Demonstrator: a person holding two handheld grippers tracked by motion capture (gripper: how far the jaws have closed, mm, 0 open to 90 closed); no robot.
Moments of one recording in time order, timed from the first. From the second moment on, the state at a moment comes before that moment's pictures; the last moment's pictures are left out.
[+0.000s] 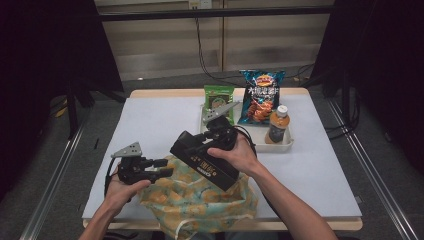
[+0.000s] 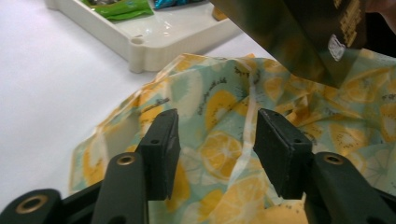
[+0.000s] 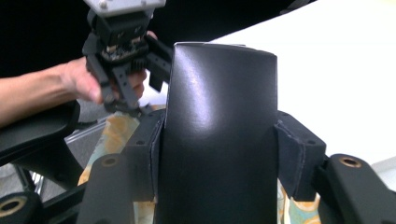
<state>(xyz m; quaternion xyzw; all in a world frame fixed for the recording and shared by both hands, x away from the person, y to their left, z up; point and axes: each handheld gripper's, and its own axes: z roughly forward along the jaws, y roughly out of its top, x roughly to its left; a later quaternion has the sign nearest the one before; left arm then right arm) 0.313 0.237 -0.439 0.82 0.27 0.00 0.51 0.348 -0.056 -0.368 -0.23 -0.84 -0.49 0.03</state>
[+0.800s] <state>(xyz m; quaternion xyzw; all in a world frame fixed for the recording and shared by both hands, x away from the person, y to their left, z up) 0.295 0.187 -0.413 0.78 0.22 -0.03 0.58 0.338 -0.072 -0.343 -0.21 -0.75 -0.63 -0.01</state>
